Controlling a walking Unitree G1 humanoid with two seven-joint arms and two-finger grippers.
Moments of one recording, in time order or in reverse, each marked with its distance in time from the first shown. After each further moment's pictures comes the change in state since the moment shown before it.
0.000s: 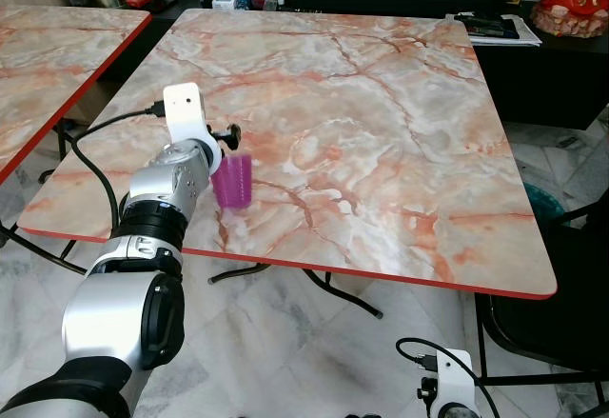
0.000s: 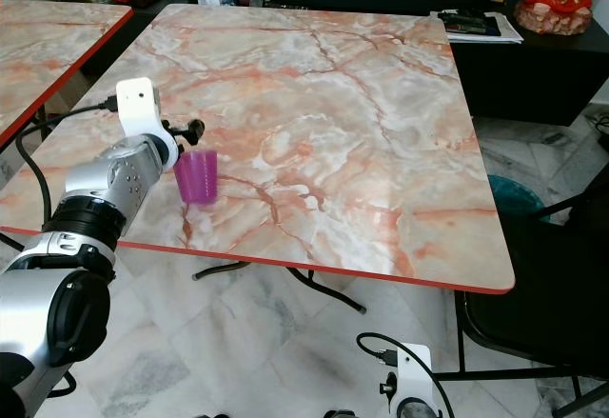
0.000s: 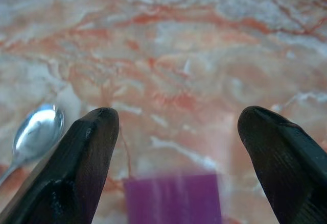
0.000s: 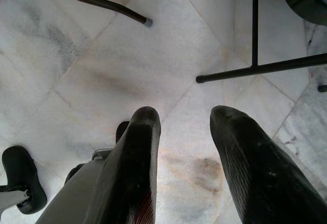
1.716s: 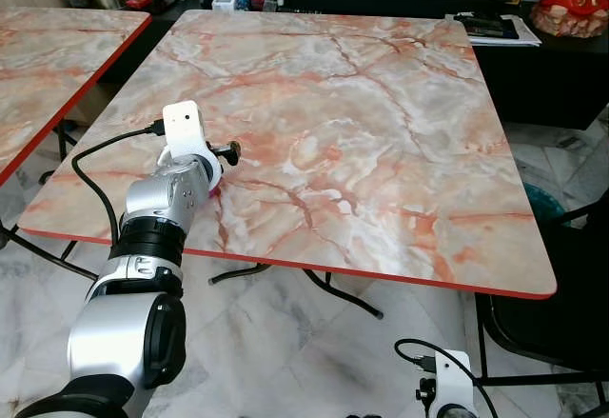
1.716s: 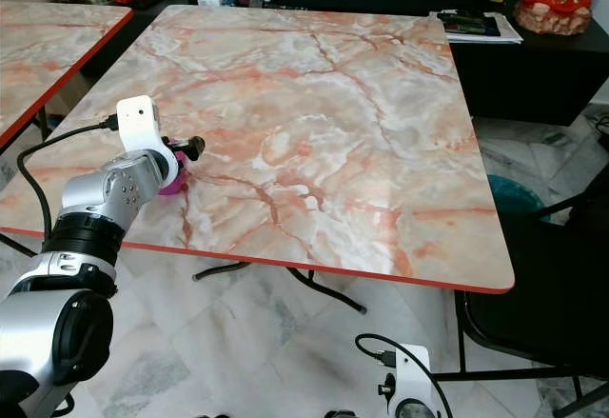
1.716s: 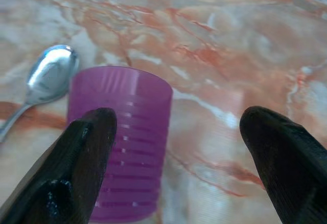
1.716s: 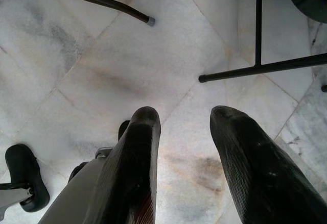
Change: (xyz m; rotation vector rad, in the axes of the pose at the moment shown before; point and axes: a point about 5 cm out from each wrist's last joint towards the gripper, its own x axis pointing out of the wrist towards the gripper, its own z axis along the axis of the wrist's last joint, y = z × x) left arm -0.008 0.012 -0.028 -0.032 0.134 0.067; right arm 0.000 0.002 -0.002 0.002 0.003 0.006
